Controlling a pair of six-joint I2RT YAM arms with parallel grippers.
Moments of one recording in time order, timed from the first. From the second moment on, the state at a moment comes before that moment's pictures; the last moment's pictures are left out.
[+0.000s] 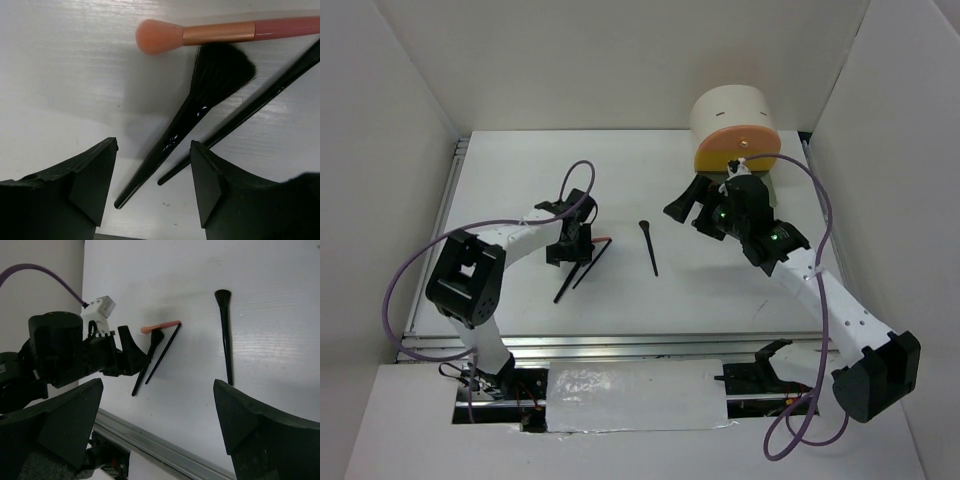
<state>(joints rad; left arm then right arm) -0.44 1.75 1.16 -0.72 -0.23 -0.52 0.45 1.13 1.01 -0.34 -0.11 0.80</state>
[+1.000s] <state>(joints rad) -0.37 1.57 1.35 -0.80 -0.09 -0.53 0.45 1.05 1.00 -0.33 -0.22 0.75</state>
